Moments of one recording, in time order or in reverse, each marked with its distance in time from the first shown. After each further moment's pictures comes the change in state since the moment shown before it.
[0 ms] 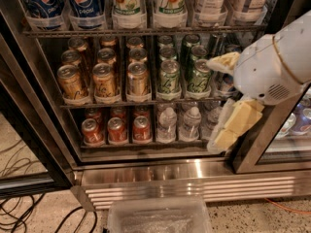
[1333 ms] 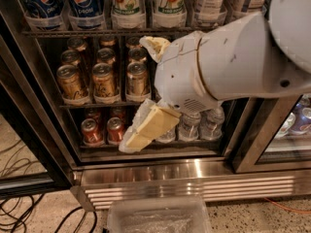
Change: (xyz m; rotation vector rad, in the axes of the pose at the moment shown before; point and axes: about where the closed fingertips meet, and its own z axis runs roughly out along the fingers) arm -0.141 0.025 0.035 0.187 -0.251 -0.137
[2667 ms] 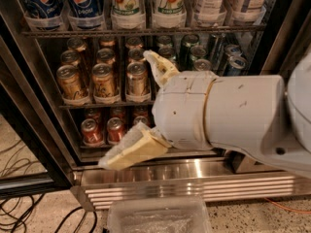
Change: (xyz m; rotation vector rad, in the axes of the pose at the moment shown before) arm -0.013 0.030 0.001 0.126 -0.180 0.105
